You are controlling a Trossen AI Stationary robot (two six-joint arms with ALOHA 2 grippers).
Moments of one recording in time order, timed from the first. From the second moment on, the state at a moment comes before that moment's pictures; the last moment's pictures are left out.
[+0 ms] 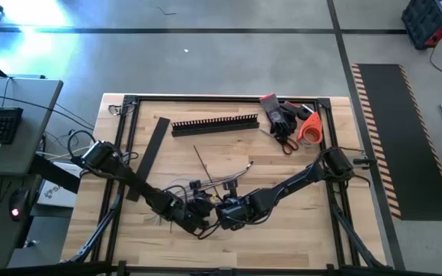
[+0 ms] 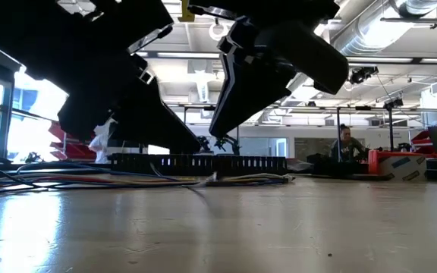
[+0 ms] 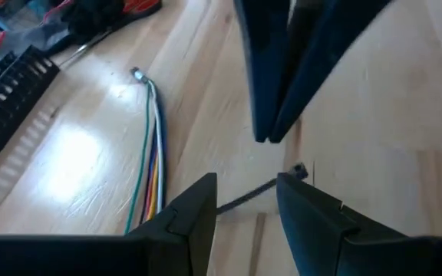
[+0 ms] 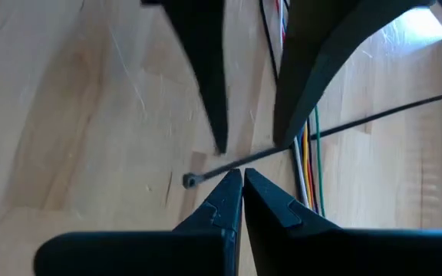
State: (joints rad) left arm -0.56 1.91 0.91 0.20 -0.81 -0.29; right arm 0.43 2.10 1.56 -0.61 0.46 0.03
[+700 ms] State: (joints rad) left arm -0.59 1.94 0.91 0.16 -0.71 -0.25; right arm 0.44 2.10 1.34 -0.34 0.39 -0.05
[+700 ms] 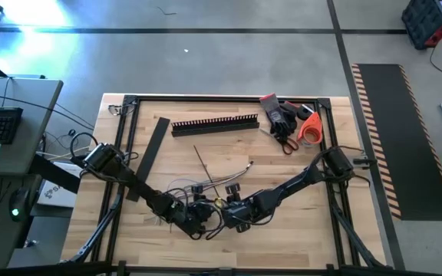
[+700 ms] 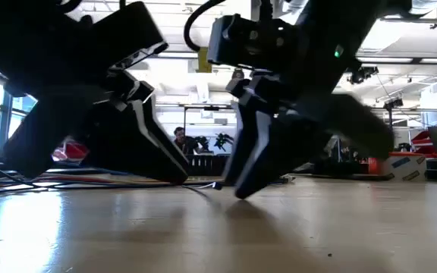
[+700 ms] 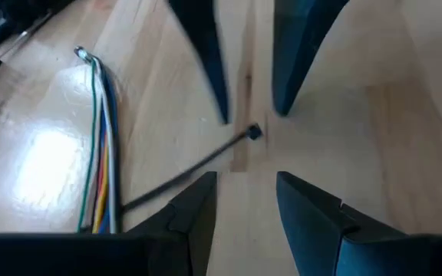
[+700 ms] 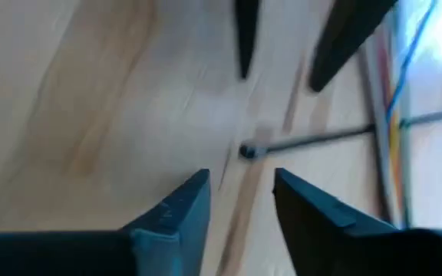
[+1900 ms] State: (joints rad) left arm -0.59 1.94 0.91 0.13 -0.77 -0.28; right arm 0.45 2.10 1.20 0.01 0.71 -0.19
